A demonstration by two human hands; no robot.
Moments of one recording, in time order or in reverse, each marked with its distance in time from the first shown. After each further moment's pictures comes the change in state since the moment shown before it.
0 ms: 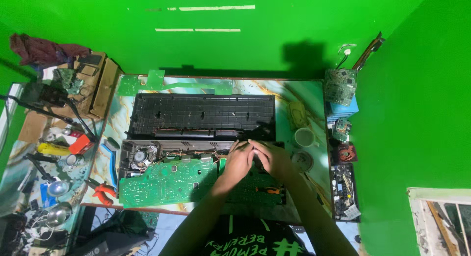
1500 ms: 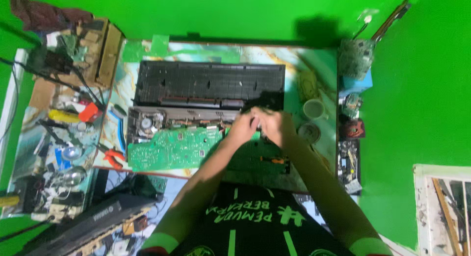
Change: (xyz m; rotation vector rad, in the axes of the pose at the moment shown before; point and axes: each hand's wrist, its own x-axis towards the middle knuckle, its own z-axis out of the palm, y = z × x) left_hand 0.006 -0.024 0.011 -0.167 -0.026 -0.134; right_hand 0.022 -0.015 0.000 -0.239 -0.057 -0.137
